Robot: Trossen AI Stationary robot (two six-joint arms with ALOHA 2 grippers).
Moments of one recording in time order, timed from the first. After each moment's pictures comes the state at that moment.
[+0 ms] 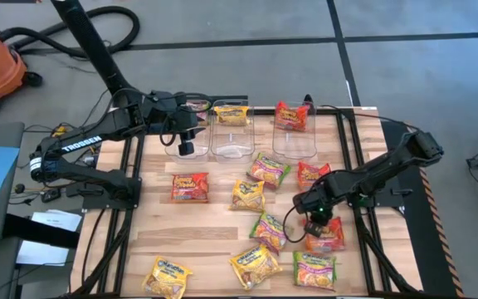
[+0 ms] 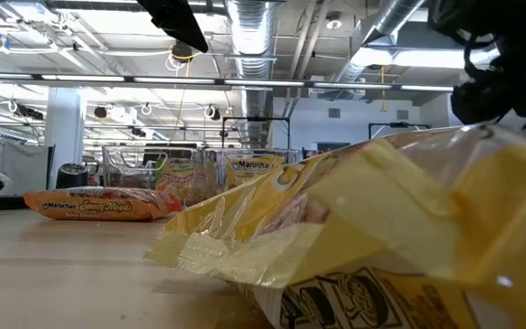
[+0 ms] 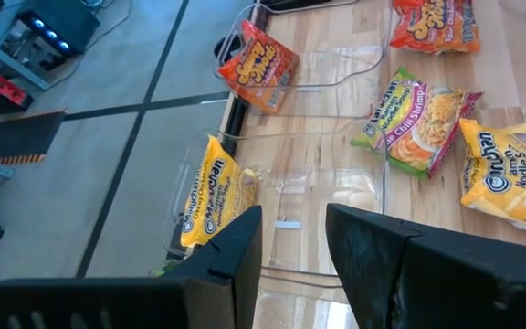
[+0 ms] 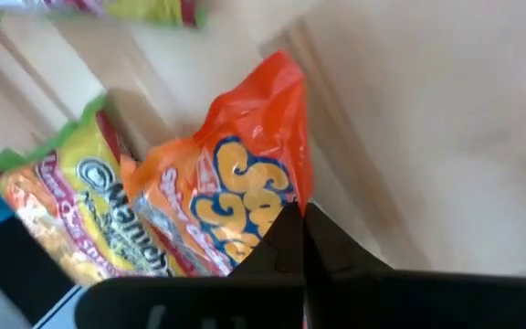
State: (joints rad) left arm 0.38 1.16 1.23 -0.61 -0.14 0.40; right arm 0.33 1.36 0.74 -0.79 -0.36 0.93
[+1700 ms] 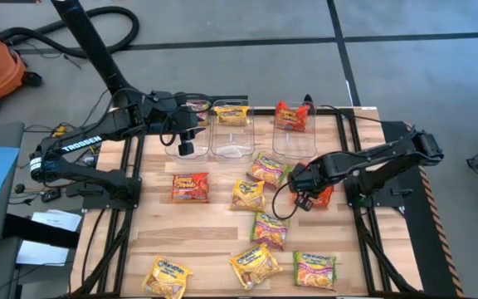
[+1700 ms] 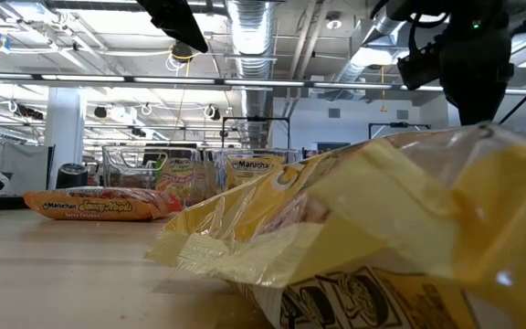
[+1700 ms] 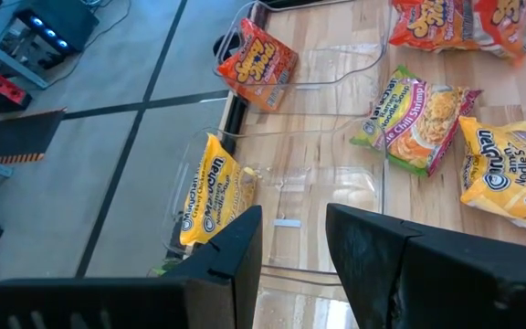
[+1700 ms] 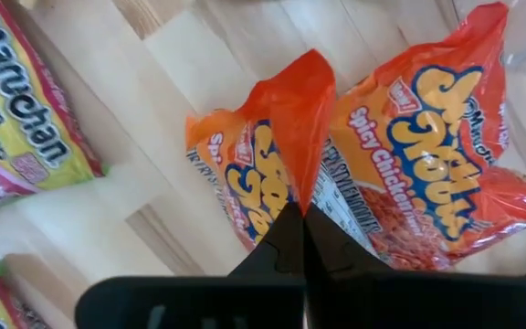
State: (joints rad) left arm 0.38 1.16 1.23 -0.61 -0.14 0.40; right arm 0.14 1.36 0.97 -1.10 0.08 0.77
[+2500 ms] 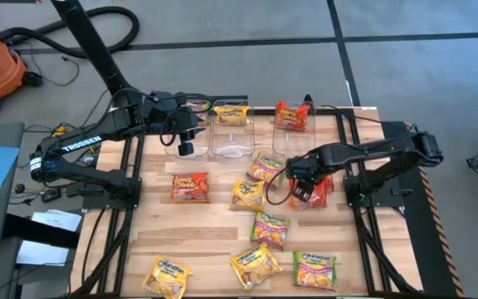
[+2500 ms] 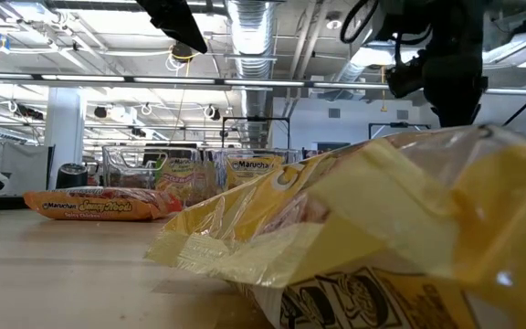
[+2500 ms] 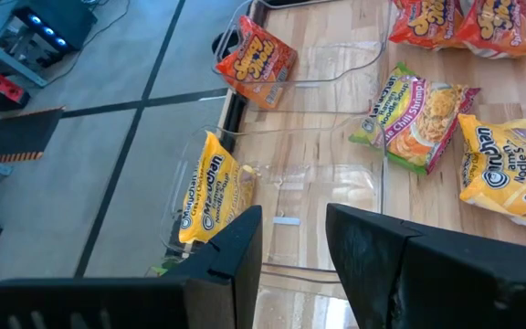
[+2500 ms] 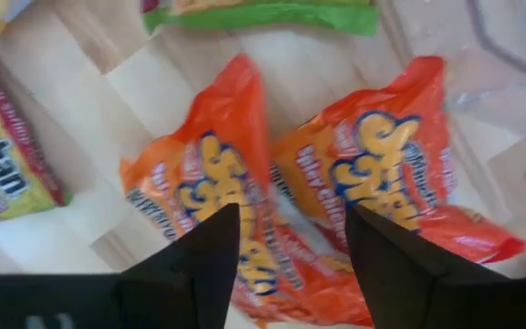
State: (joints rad) left arm 0.38 1.16 1.23 -0.62 -0.14 0.40; right arm -0.01 1.36 0.97 -1.09 0.07 0.59
